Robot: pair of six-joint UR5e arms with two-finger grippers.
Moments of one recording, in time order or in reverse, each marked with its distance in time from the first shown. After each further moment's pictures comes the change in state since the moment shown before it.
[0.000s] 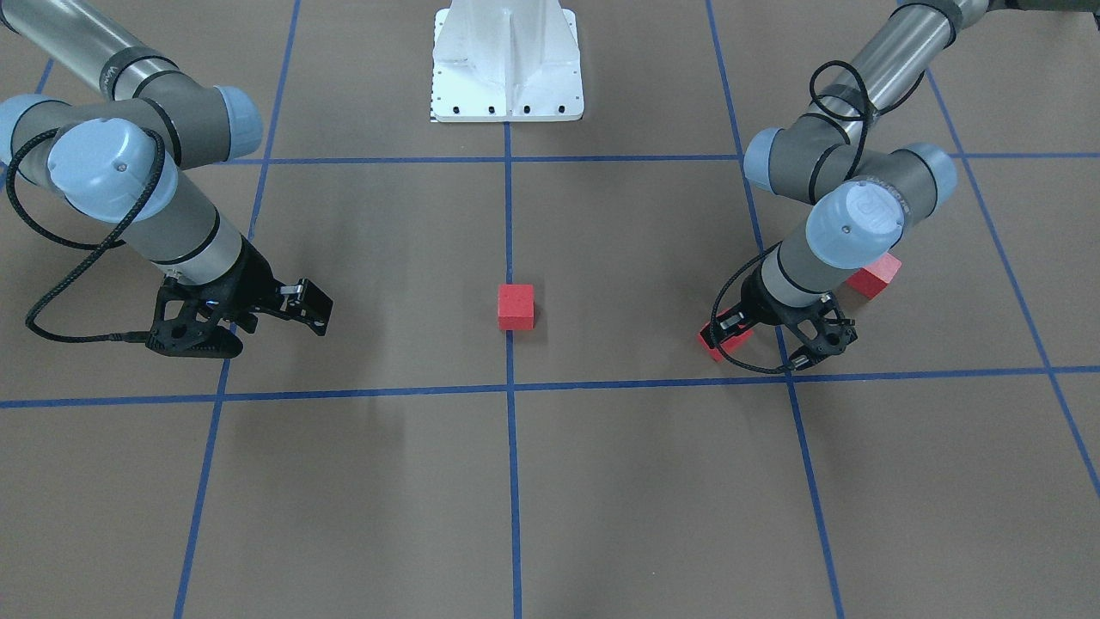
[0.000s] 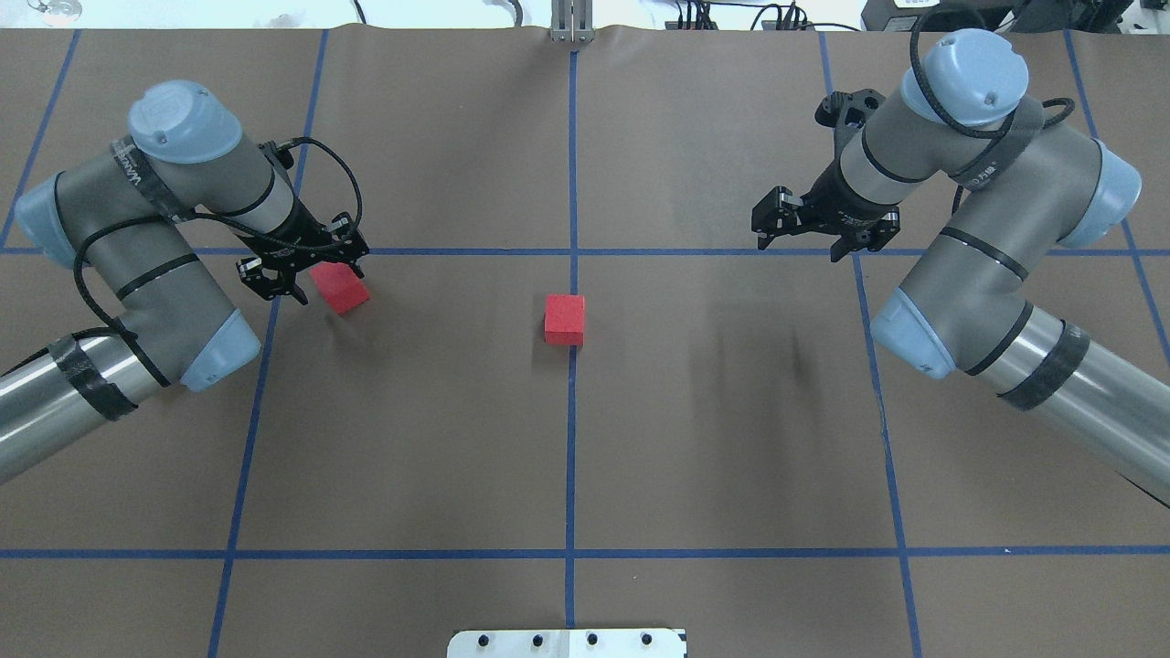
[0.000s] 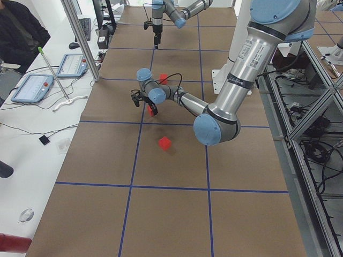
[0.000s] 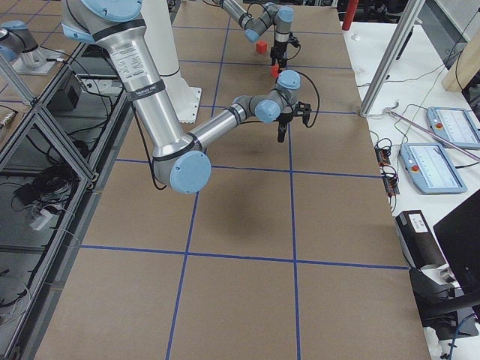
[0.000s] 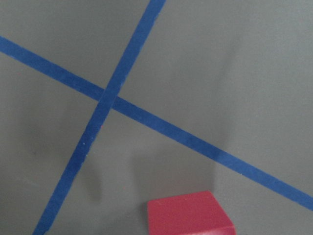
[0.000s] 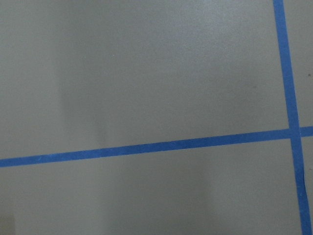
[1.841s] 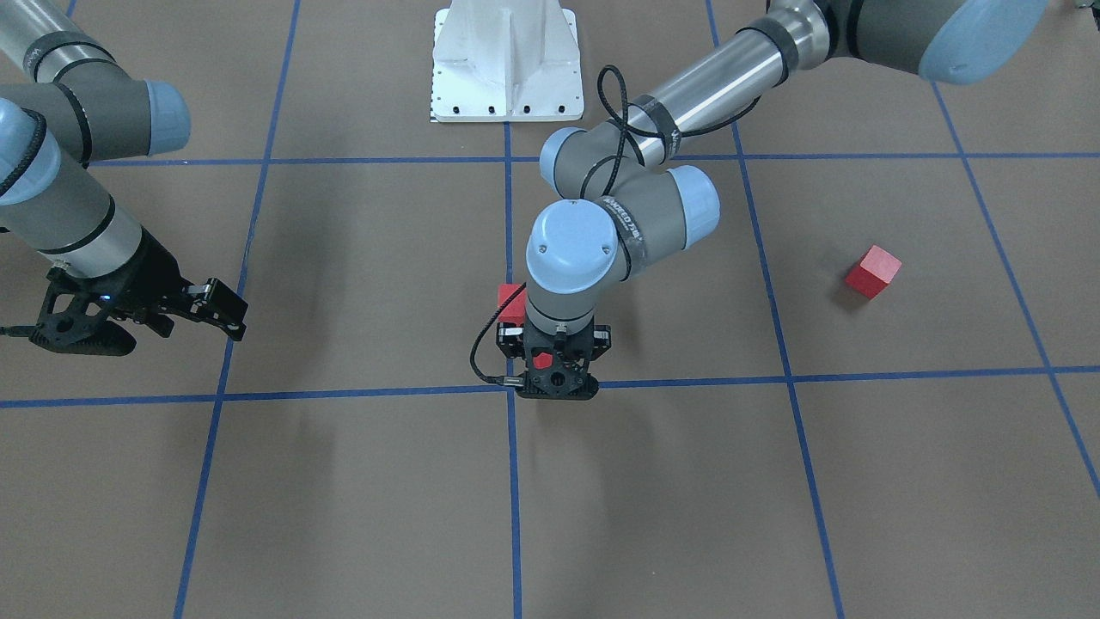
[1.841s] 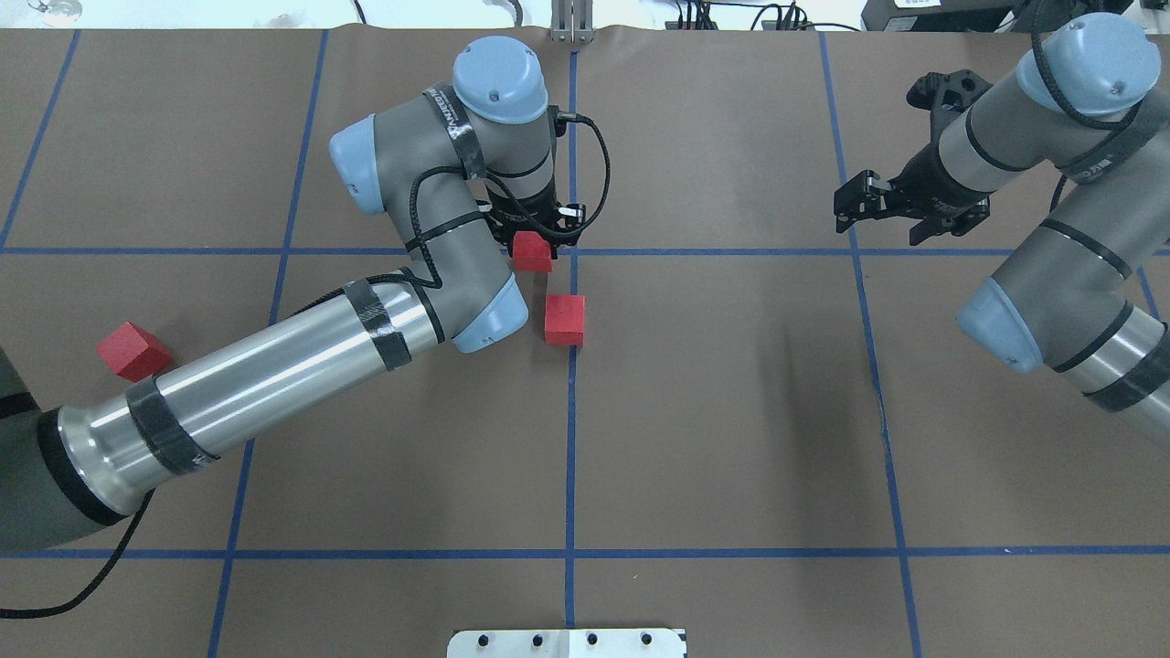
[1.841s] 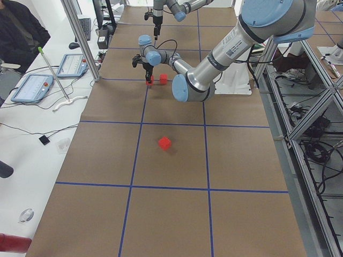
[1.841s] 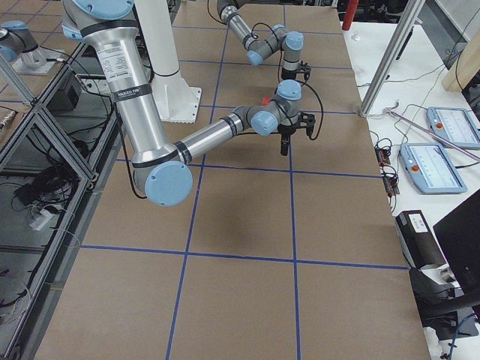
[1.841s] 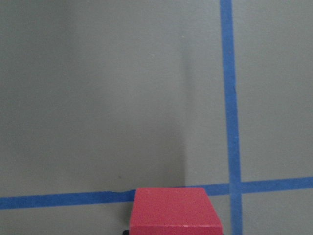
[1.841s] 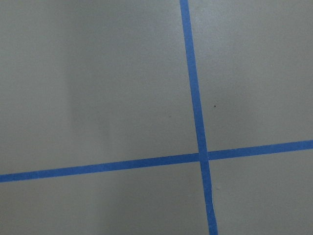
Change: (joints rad) left arm 0.145 -0.552 0.372 0.143 0.159 0.438; right arm 0.093 -0.125 0.068 0.024 -0.001 -0.070
